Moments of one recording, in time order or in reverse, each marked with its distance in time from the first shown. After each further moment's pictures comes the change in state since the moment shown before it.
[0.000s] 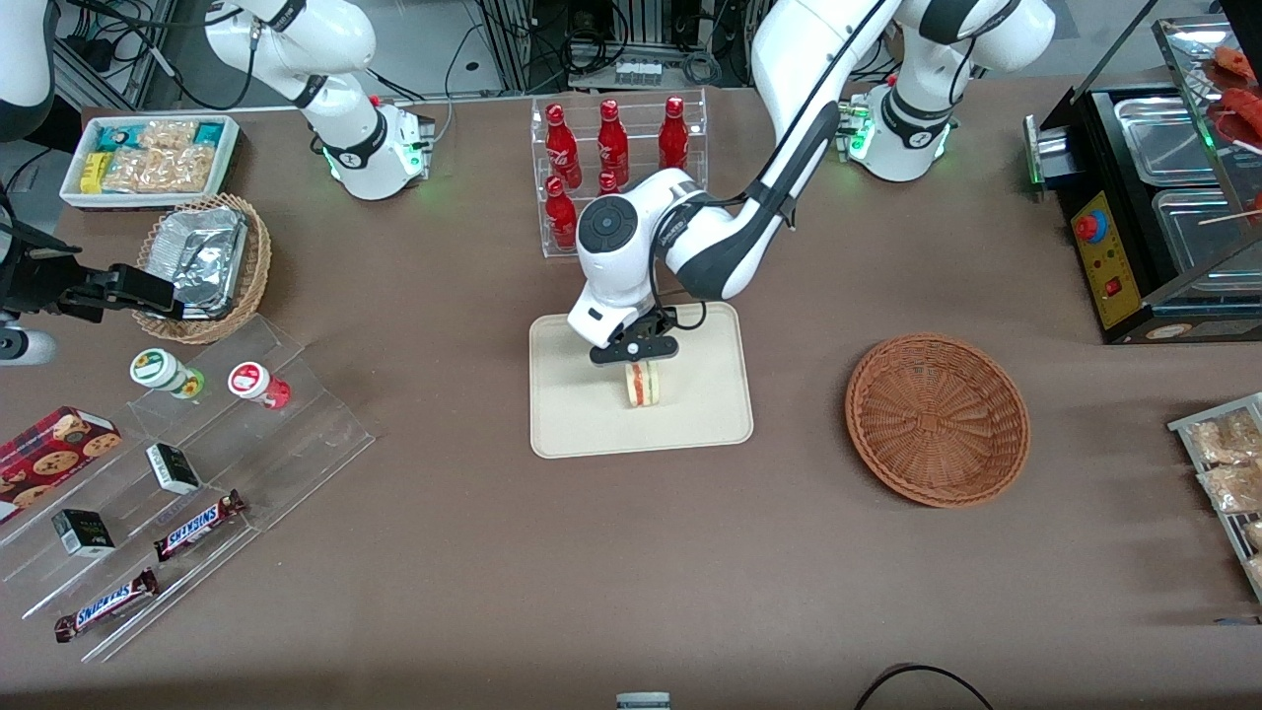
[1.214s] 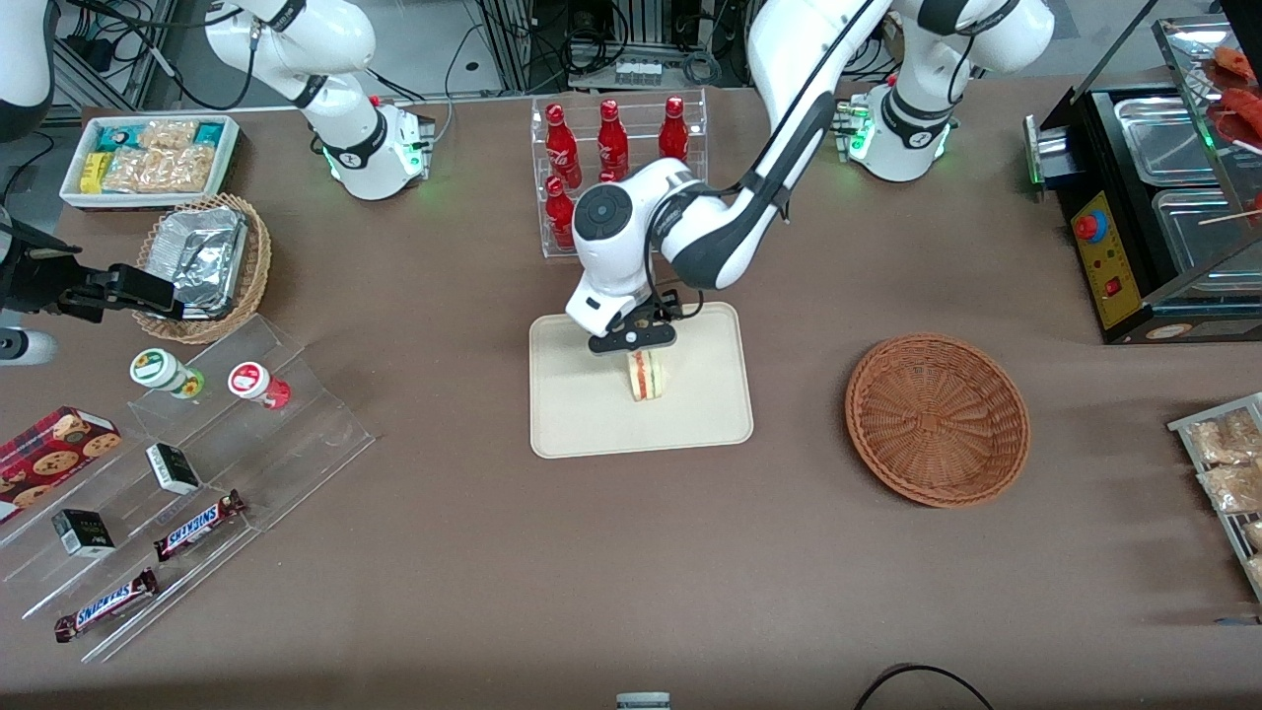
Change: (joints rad) arm -0.015 -0.067 0.017 -0.011 0.000 -0.056 -0.034
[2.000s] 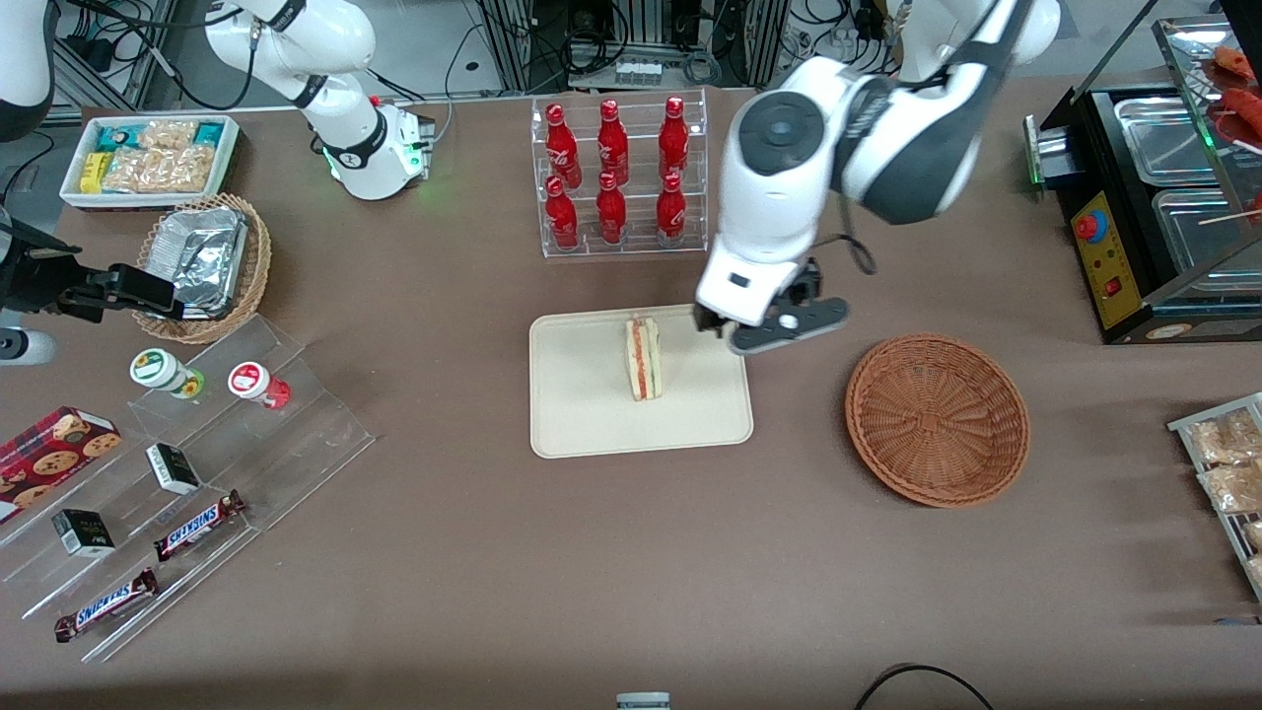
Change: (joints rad) arm 0.272 -0.328 0.014 0.011 0.000 -0.318 0.161
